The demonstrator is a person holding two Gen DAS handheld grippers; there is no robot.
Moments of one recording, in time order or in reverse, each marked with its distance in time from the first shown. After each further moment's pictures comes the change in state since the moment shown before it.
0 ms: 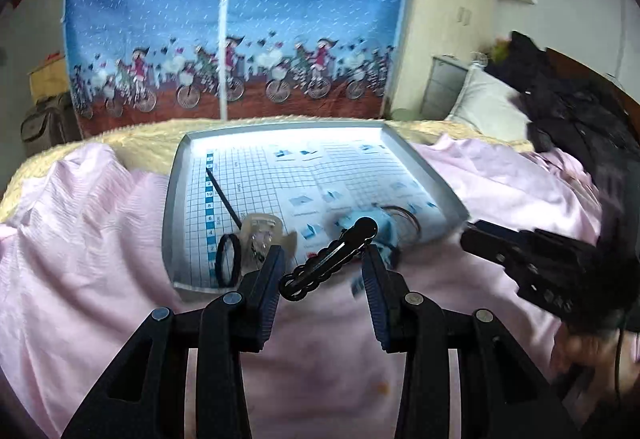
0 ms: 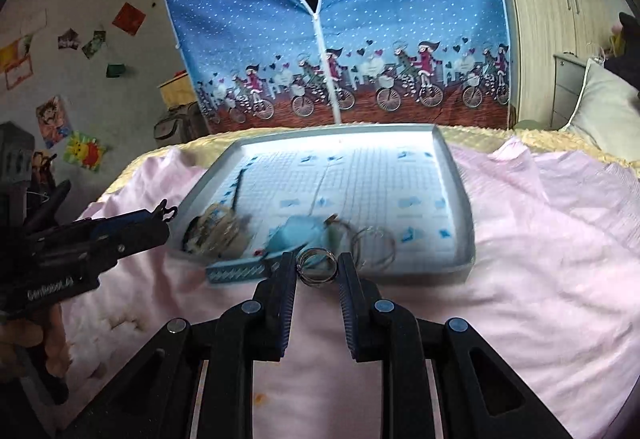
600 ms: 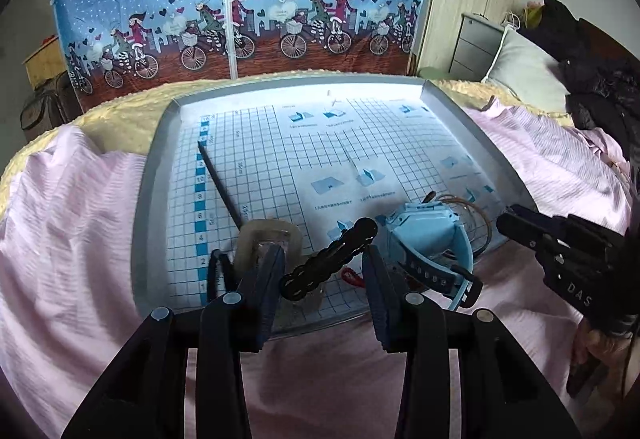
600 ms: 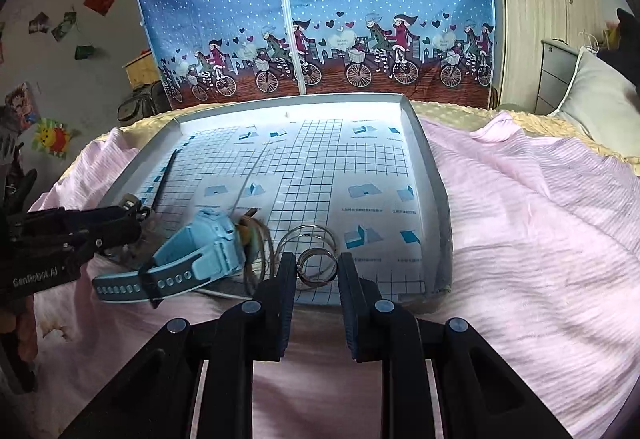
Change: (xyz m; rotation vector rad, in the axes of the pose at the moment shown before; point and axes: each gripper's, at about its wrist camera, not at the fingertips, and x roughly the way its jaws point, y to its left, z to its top) left arm 0.072 0.023 0.003 0.029 0.154 0.071; right arm 0.059 -0.042 0.000 0.006 0.088 -0.095
